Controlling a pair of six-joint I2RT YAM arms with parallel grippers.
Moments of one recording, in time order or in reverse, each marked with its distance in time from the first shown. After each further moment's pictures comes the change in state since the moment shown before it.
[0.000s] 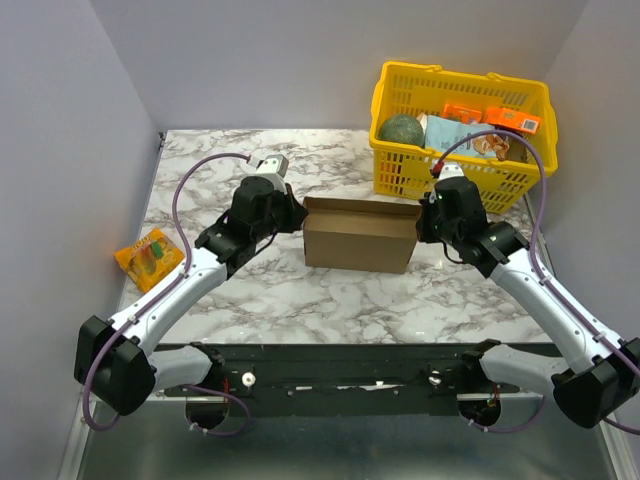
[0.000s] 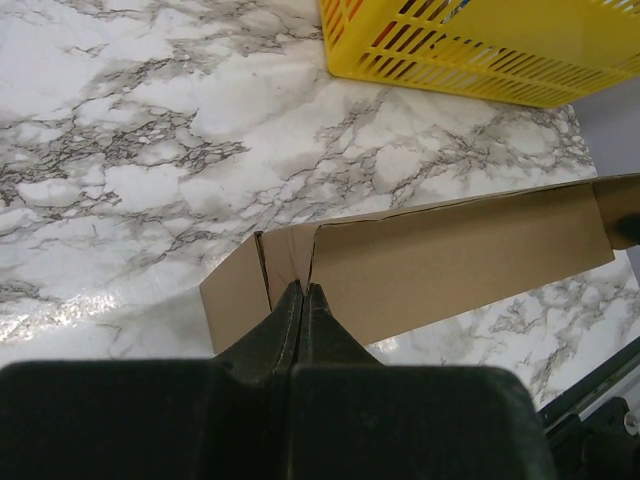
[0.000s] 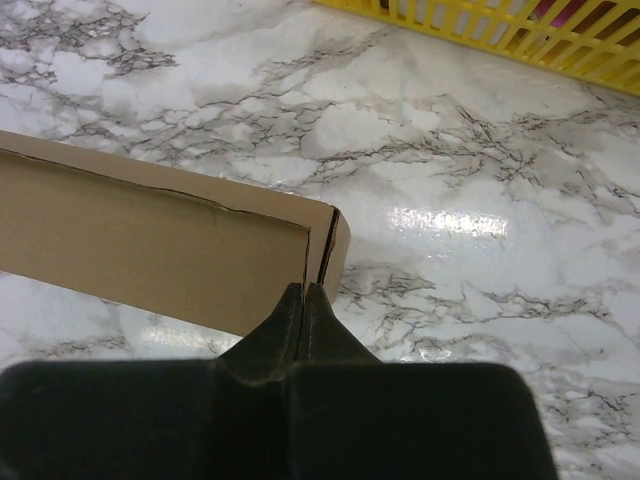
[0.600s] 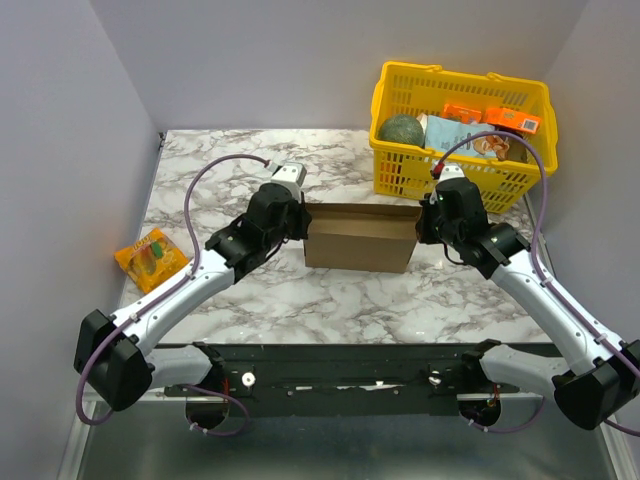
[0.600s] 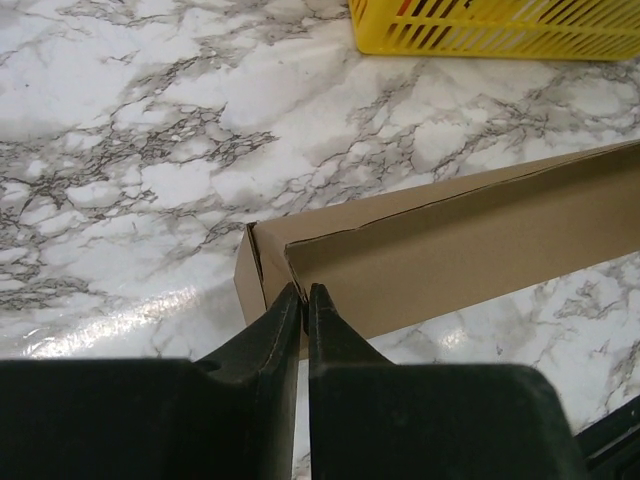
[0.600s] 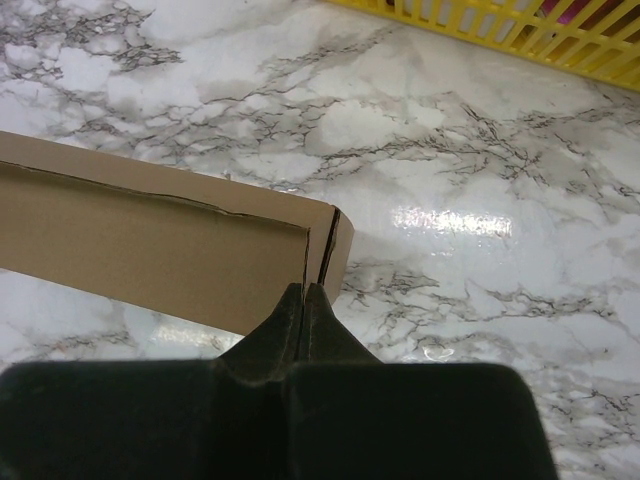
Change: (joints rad) left arm -0.104 0.008 0.017 -0.050 -0.154 0.123; right arm 0.000 -0.011 -0.006 -0.002 -0.012 0.002
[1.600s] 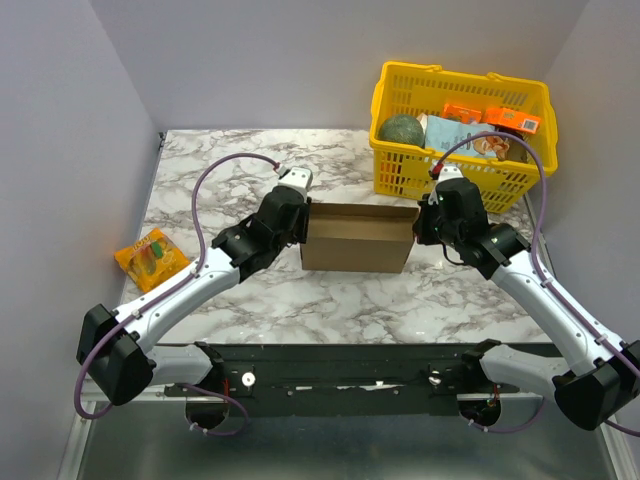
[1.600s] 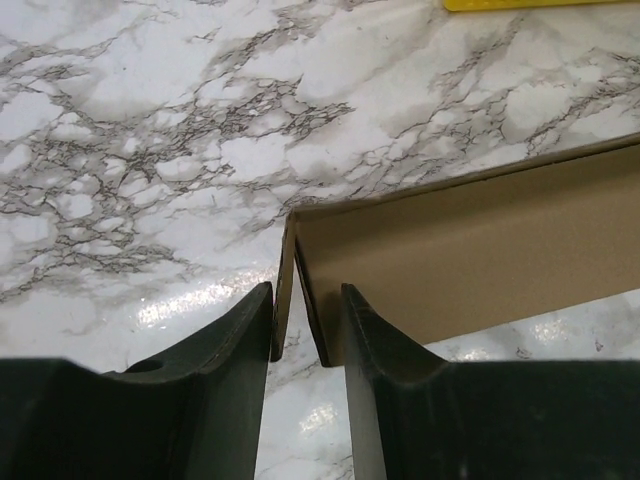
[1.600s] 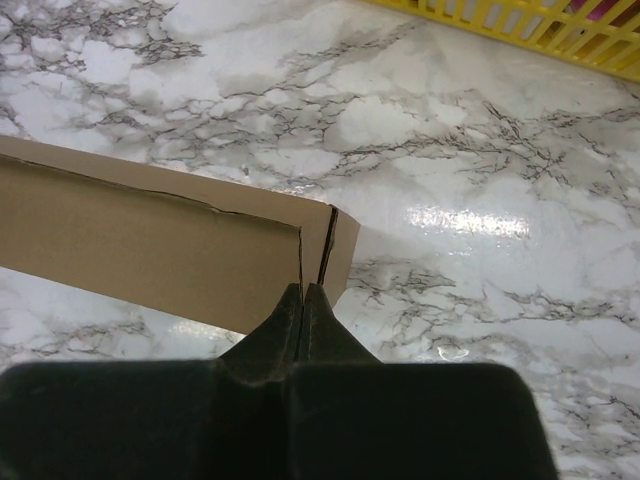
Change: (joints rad) left arm -0.069 0.030 0.051 -0.133 -0.200 0.092; right arm 0.002 -0.004 -0.001 0.000 -0.034 0.006
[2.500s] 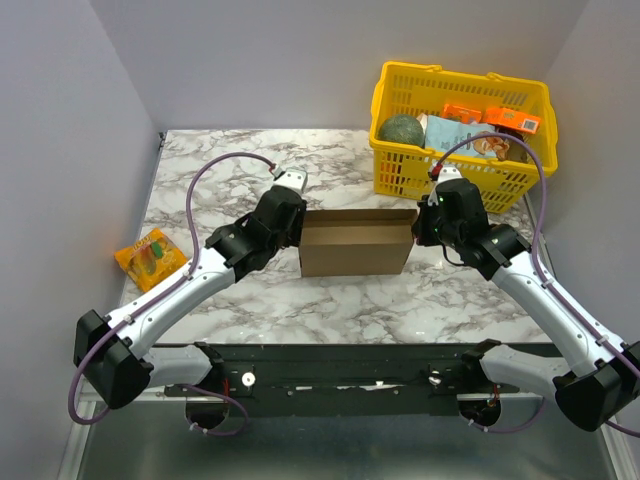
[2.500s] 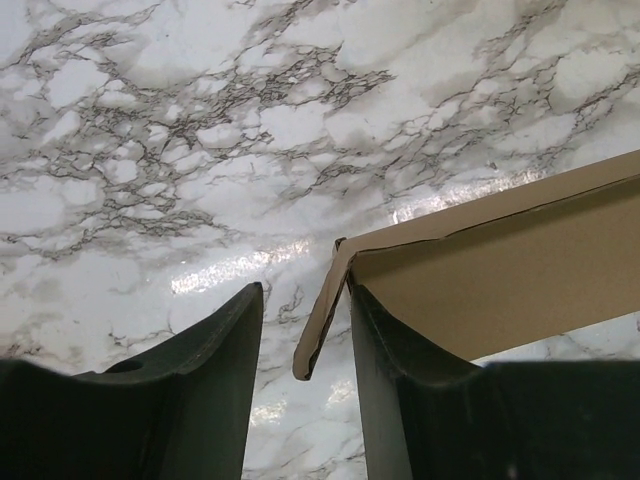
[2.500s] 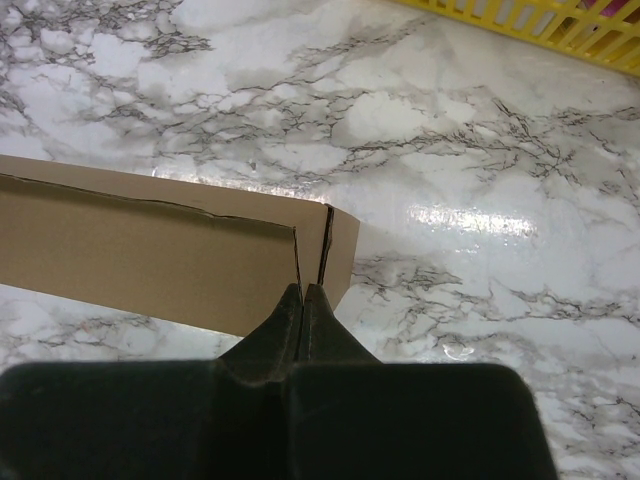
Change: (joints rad) left arm 0.000 -0.024 0.045 -0.145 -0.049 0.008; right arm 0.004 -0.006 -0.001 -0.006 -0.016 0.003
